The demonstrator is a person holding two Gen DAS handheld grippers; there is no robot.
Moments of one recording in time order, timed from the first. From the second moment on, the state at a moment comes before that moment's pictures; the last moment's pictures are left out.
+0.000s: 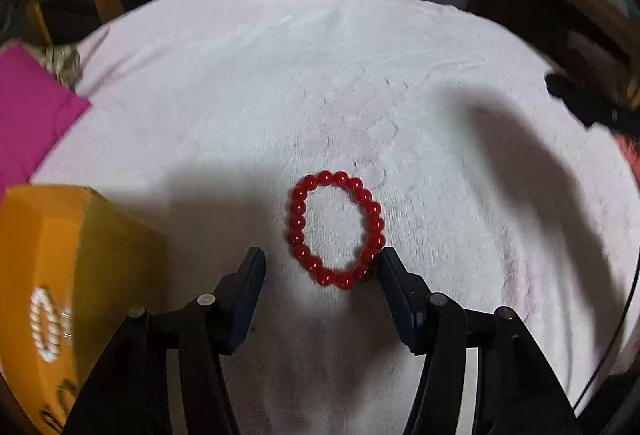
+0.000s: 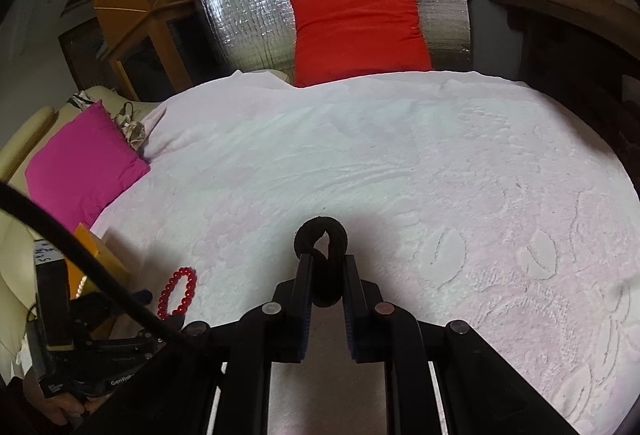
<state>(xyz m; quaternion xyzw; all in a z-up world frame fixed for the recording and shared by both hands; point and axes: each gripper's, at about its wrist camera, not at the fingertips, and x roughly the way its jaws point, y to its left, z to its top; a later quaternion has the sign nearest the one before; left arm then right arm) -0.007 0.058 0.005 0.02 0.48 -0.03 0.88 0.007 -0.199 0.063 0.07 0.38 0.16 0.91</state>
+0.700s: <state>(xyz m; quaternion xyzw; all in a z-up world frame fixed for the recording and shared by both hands) -0.002 0.046 0.022 -0.04 0.43 -0.04 0.90 0.001 -0.202 0.066 0.07 0.36 0.16 0.91</state>
